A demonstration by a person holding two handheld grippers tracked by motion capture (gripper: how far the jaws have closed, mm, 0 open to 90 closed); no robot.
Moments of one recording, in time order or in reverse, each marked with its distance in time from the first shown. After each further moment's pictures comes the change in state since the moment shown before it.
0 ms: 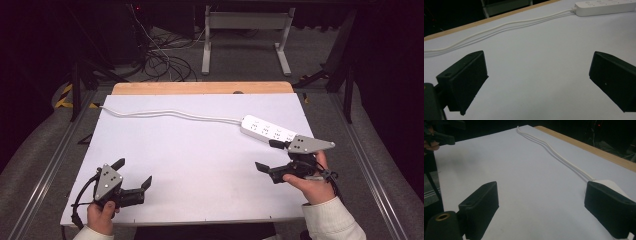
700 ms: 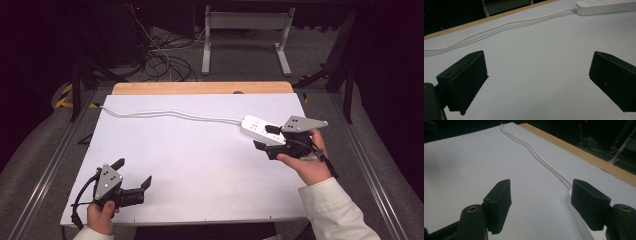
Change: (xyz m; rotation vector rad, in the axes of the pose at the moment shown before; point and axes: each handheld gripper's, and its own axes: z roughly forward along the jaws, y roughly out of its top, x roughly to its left) left arm 0.000 0.000 0.000 0.006 0.003 -0.001; right arm -0.024 0.036 0.015 0.068 -0.089 -0.014
